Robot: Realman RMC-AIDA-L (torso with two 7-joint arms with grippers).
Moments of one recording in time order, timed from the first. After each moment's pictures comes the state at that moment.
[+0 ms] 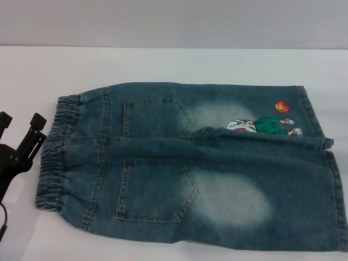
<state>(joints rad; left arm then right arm) -0.27 -2.07 0.69 -0.18 0.97 1.69 -0.48 0.48 2.07 -0.90 -0.10 -0.19 -1.03 0.07</state>
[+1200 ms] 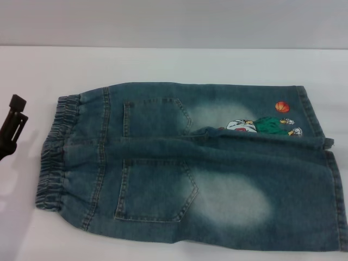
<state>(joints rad) -0.29 -2.07 0.57 -0.19 0.98 1.72 -0.48 0.50 2.08 -0.89 -0.12 -0.18 -1.05 0.08</state>
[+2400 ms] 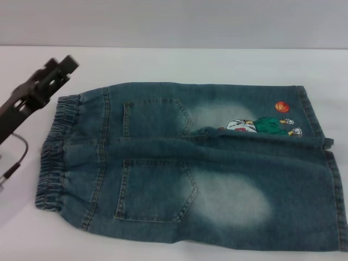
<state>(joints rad) -0.38 -2.04 0.81 0.26 1.17 1.53 -1.30 0.53 2.08 -0.89 -0.11 -0.18 -1.04 0.08</state>
